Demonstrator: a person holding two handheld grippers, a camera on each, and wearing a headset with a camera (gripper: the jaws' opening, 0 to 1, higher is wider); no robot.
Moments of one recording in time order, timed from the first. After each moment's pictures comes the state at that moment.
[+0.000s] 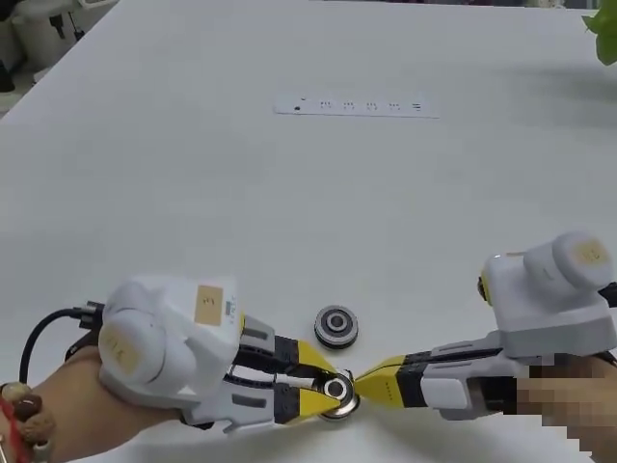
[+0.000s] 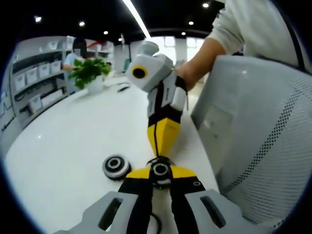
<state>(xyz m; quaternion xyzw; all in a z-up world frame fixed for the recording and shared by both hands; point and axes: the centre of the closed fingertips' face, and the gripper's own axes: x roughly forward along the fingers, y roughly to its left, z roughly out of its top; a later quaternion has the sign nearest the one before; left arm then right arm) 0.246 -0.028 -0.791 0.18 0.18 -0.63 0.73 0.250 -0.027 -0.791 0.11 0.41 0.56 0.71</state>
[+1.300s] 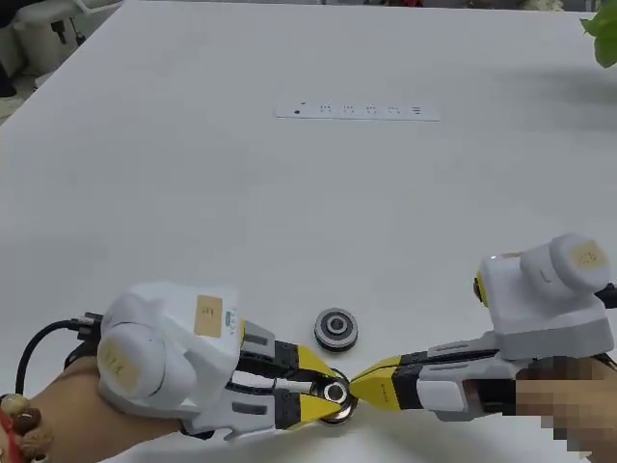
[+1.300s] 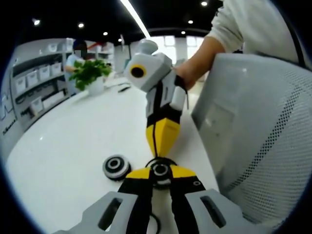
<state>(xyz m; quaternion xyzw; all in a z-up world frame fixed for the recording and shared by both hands) 0.246 -0.027 -0.792 0.18 0.18 -0.63 0.74 0.254 -0.026 -0.793 0.09 0.41 0.56 0.71</state>
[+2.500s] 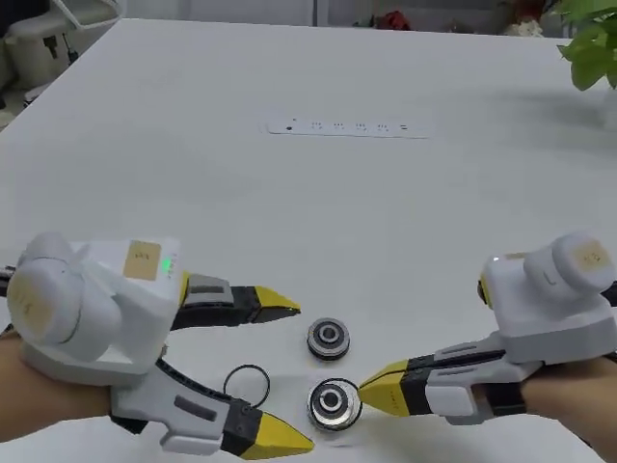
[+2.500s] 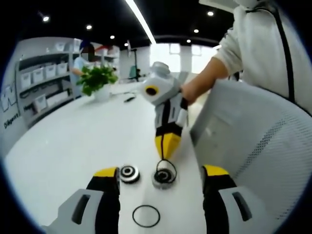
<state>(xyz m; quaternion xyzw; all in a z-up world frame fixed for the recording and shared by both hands) 0.246 0.004 -0.736 0.14 0.18 -0.62 0.75 0.250 -0.039 -0.776 0.07 0.40 0.56 0.72</state>
